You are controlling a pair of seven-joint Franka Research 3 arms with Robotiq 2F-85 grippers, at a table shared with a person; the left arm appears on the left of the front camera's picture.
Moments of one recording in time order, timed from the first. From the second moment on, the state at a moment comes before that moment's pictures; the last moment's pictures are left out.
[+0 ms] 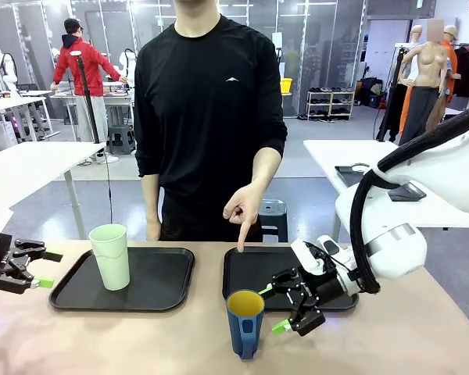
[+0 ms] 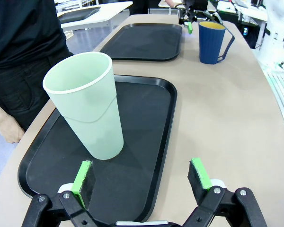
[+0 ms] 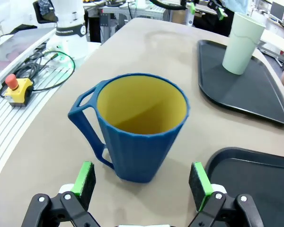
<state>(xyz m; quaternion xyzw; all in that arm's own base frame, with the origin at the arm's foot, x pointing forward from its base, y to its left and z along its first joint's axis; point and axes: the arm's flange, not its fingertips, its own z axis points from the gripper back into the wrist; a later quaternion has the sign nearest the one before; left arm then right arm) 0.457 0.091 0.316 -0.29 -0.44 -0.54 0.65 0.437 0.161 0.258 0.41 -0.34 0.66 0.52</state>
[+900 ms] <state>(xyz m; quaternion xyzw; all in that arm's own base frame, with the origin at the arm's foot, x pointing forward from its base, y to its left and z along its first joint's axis) 0.457 0.091 0.316 -0.29 -0.44 -0.54 0.65 0.434 0.171 0.239 0.45 -0.36 0.65 0.49</state>
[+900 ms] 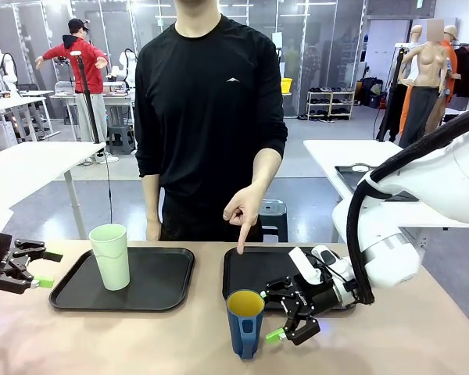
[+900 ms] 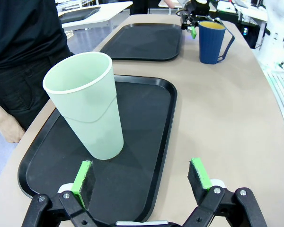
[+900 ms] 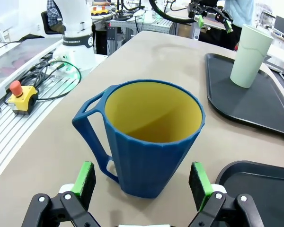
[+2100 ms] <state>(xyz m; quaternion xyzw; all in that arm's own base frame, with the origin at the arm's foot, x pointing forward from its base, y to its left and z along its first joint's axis) 0.457 0.091 0.316 -0.29 -0.44 -0.54 0.65 0.441 0.200 0.228 0.48 -0.36 0.65 0.46</state>
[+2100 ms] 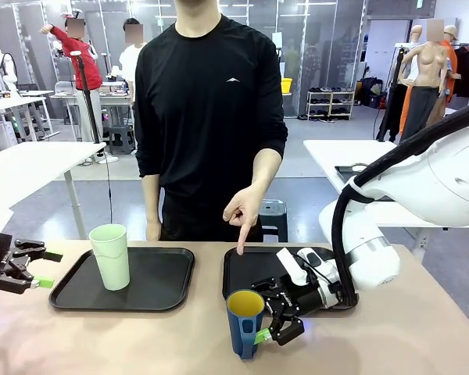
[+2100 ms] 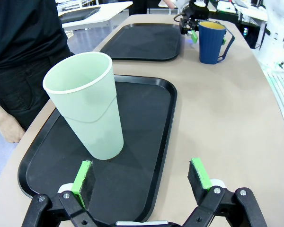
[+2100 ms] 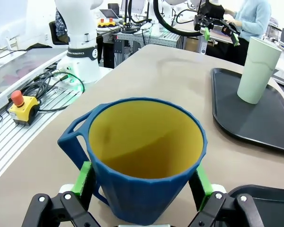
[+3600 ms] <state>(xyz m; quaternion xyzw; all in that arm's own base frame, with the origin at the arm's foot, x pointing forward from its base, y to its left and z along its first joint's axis) 0.457 0.091 0.316 -0.29 -0.44 -0.54 0.65 0.444 0.215 0.215 0.51 -0.36 0.64 0.45</state>
